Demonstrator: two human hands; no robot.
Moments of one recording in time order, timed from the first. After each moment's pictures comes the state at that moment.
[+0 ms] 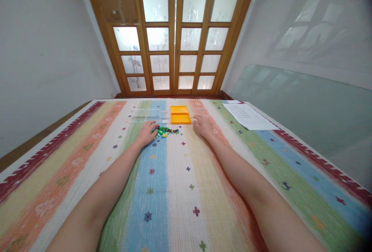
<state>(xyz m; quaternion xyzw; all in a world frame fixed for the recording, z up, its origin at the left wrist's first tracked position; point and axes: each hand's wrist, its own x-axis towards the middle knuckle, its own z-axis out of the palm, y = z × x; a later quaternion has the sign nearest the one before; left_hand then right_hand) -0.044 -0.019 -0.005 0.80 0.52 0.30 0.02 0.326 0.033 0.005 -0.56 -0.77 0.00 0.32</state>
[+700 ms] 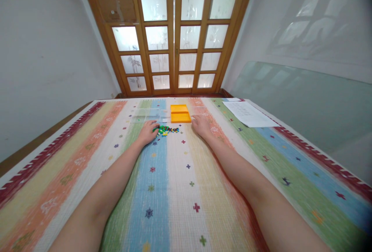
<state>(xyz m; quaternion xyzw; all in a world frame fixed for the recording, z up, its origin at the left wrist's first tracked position) -0.043 -0.019 -0.007 0.80 0.52 0.29 0.02 0.316 0.032 -0.005 -0.56 -0.76 0.00 0.33</state>
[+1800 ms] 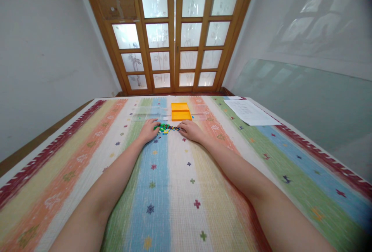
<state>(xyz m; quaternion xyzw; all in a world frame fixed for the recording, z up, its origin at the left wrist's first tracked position) -0.044 -0.019 -0.008 0.80 0.52 0.29 0.03 0.269 -0.009 0.014 -0.34 -0.92 0.02 0.20</state>
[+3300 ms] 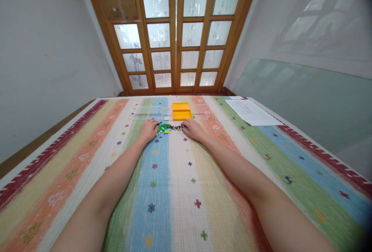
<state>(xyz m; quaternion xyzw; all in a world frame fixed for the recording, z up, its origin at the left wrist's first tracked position) -0.041 -0.024 0.001 0.79 0.57 0.24 -0.01 0.273 -0.007 0.013 -0.40 -0.89 0.03 0.22</state>
